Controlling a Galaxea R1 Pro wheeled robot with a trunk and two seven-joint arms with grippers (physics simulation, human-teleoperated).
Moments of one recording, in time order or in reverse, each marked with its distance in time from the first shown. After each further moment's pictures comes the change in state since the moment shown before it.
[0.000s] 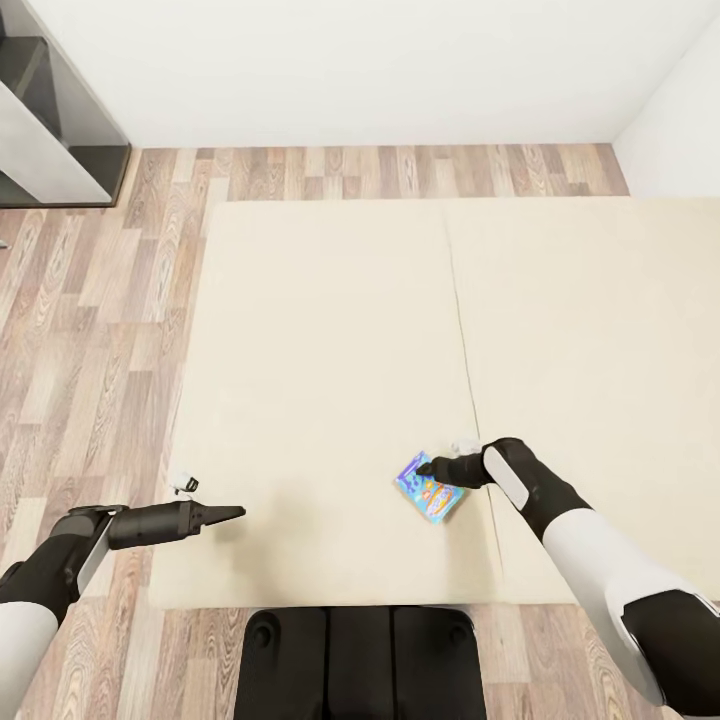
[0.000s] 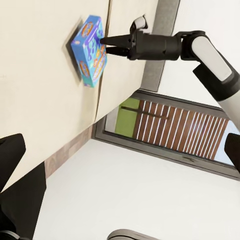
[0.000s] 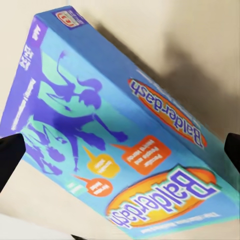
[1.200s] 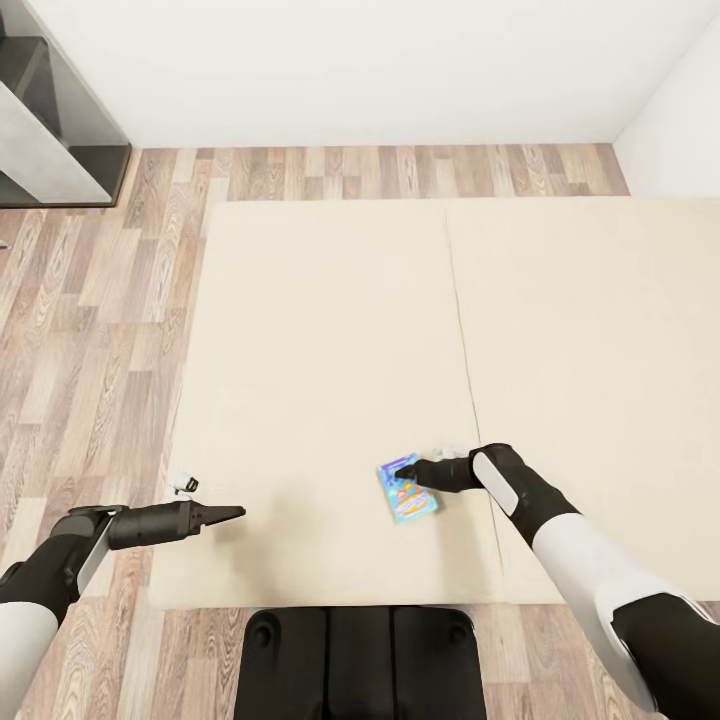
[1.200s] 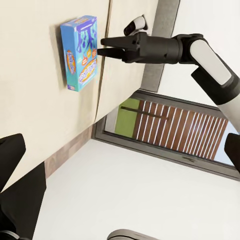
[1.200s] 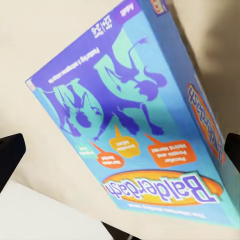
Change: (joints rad) left arm 0.000 0.000 0.001 0.001 0.000 0.000 0.000; right arm 0.013 0.033 0.017 0.011 -0.020 -0.019 0.144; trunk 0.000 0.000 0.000
